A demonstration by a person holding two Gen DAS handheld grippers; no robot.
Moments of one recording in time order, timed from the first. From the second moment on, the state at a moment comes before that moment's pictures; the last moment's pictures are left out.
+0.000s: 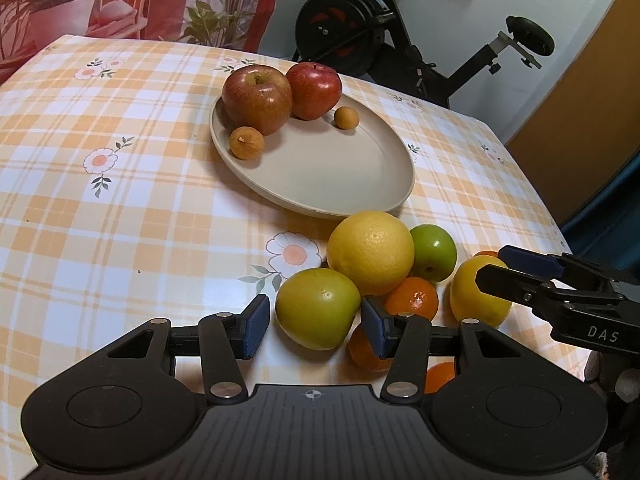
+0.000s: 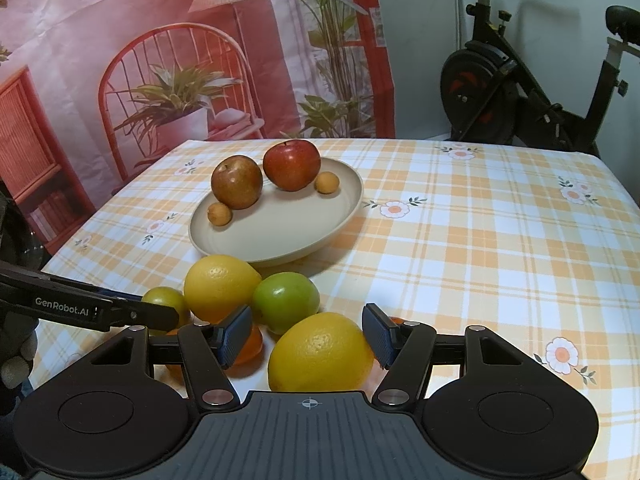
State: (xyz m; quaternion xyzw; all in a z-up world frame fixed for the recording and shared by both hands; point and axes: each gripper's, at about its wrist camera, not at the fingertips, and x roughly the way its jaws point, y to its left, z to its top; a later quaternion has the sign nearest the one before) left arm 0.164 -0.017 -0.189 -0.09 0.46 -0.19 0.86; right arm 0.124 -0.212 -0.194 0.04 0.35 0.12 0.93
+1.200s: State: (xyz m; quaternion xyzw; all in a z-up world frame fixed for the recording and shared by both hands) left arm 0.161 -0.006 -0.169 -0.07 0.42 -0.17 0.89; right arm 0.202 -0.191 -0.197 -0.05 0.44 0.23 0.87
